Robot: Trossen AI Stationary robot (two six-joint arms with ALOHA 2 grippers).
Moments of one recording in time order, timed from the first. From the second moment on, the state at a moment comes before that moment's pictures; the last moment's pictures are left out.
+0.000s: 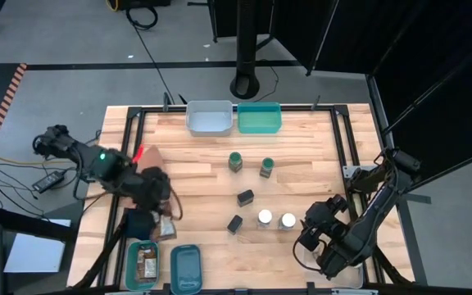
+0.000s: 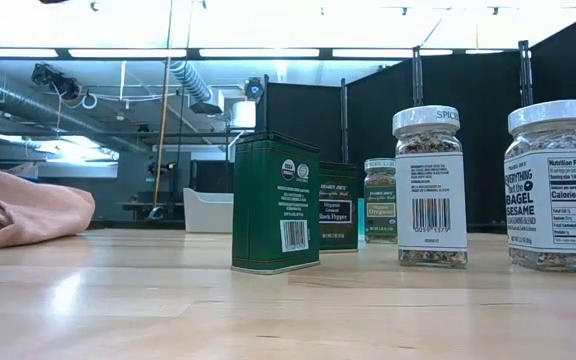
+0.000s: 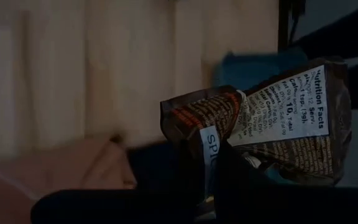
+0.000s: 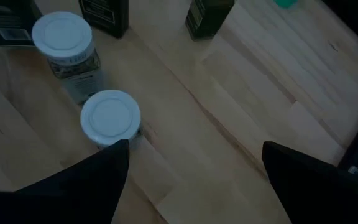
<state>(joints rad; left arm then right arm) -0.49 1.17 1.32 -1.29 0.05 -0.57 0.89 1.70 1.40 -1.55 0.58 1.68</state>
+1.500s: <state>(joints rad) -1.11 1.21 0.86 -0.72 -0.01 -1.21 0.84 1.70 1.40 -1.55 0.58 1.63</state>
